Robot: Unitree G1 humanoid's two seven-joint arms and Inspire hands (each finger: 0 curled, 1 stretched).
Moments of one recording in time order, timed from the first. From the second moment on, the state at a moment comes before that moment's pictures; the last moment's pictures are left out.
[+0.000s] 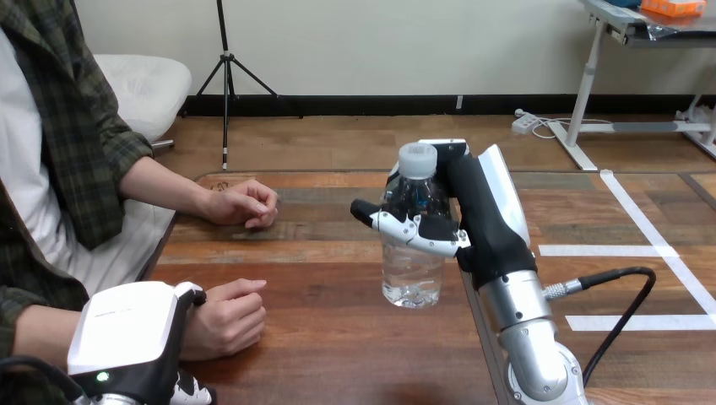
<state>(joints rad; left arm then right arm) 0.32 0.35 -0.09 -0.28 1.15 0.18 -0.05 -0.21 -0.09 0.15 0.28 -0.35 -0.44 -0.15</state>
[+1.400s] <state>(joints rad) 0.32 0.36 -0.12 -0.18 1.20 0.27 0.24 -0.20 -0.08 0.15 0.28 -0.35 -0.42 -0.14</state>
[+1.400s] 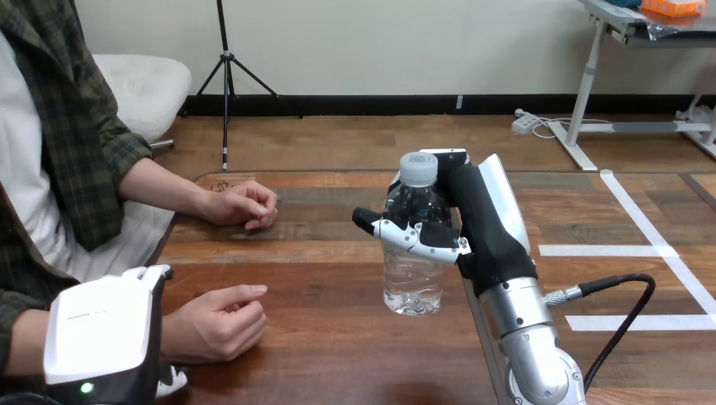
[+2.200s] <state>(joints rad) 0.17 0.41 -0.15 0.04 1.18 0.29 0.25 -0.20 -0.09 0.15 0.27 -0.35 -0.42 -0.13</state>
